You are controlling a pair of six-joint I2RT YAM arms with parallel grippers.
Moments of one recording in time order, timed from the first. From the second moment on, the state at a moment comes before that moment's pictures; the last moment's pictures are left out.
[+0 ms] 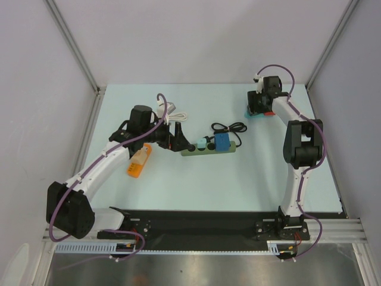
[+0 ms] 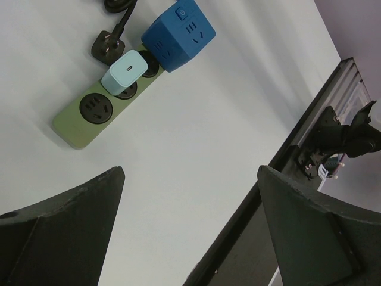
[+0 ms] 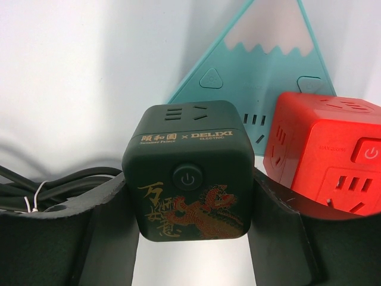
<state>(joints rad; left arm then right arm) -0.41 1.30 1.03 -0.36 0.61 -0.23 0.06 2.13 1.72 -0.43 -0.10 -0.08</state>
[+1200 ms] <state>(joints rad) -0.41 1.29 1.03 -0.36 0.61 -0.23 0.09 2.16 1.77 -0.45 -0.01 0.00</state>
